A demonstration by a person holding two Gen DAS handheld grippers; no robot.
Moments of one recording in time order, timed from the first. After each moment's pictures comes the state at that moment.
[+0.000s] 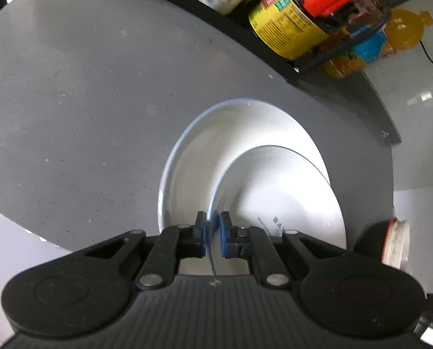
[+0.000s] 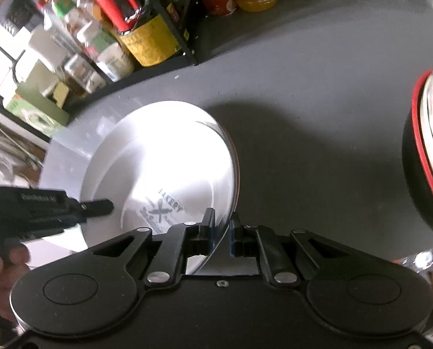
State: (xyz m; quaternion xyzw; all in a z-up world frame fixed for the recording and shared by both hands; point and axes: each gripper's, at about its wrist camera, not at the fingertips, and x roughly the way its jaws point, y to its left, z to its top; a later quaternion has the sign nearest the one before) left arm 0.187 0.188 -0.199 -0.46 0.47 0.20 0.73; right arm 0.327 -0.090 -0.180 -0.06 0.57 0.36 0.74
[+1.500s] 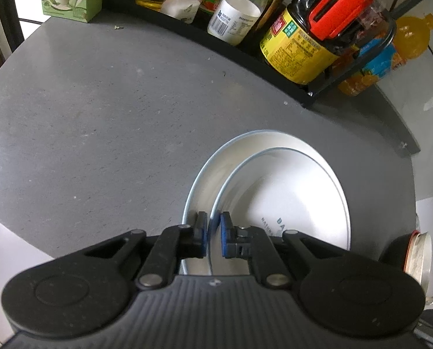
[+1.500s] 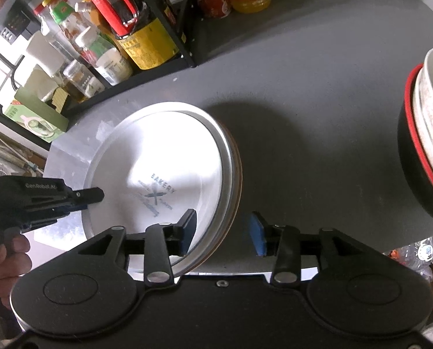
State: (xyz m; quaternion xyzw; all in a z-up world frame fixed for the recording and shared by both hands) left arm 0.193 0.193 -0.182 -0.41 0.47 0.25 0.74; right arm 0.320 -0.099 -0.176 -0.04 0.57 0.34 0.75
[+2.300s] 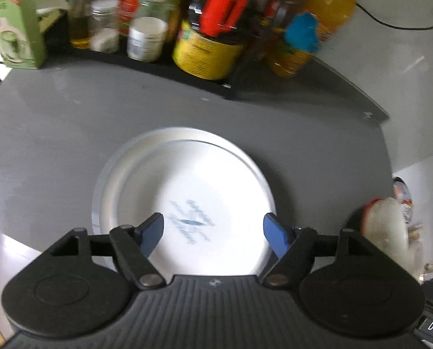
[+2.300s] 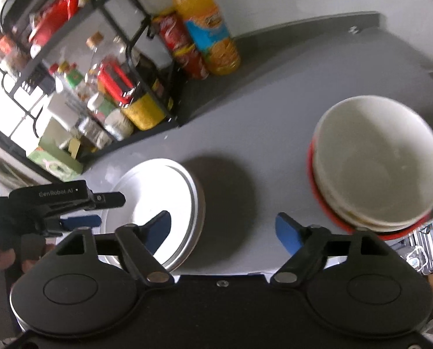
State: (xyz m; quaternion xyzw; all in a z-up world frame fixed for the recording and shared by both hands) left arm 0.241 0.120 -0.107 -0.35 0.47 0.21 0.78; right arm 0.334 -0.186 -0.102 0.02 0.51 0.34 0.79
